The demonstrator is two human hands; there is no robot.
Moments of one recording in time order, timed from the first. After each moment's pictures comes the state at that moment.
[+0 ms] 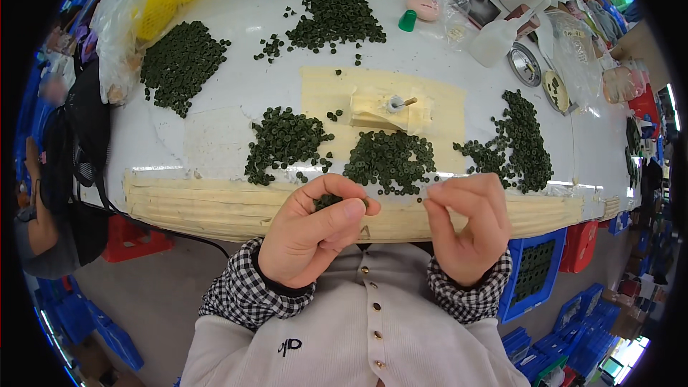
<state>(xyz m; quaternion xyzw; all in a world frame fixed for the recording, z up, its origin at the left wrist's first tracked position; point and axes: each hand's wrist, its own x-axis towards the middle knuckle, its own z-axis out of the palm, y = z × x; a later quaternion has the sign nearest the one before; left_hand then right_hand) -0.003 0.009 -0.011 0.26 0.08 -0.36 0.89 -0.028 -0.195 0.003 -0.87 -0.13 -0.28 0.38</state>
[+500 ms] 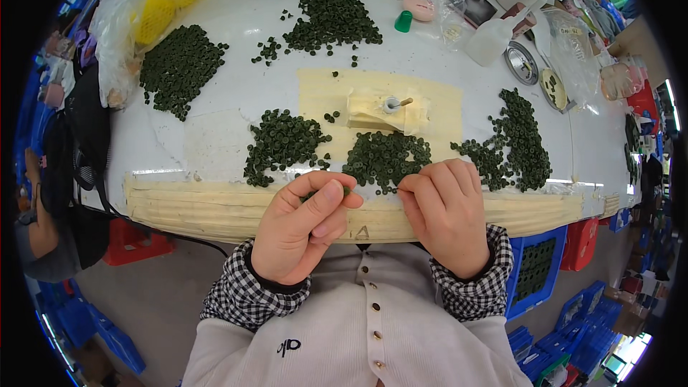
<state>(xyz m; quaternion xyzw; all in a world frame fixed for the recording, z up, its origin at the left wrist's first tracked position) -0.001 0.014 -0.013 0.28 0.10 -0.32 0.90 -0.014 -0.197 -0.009 -0.94 -0.22 -0.19 0.17</state>
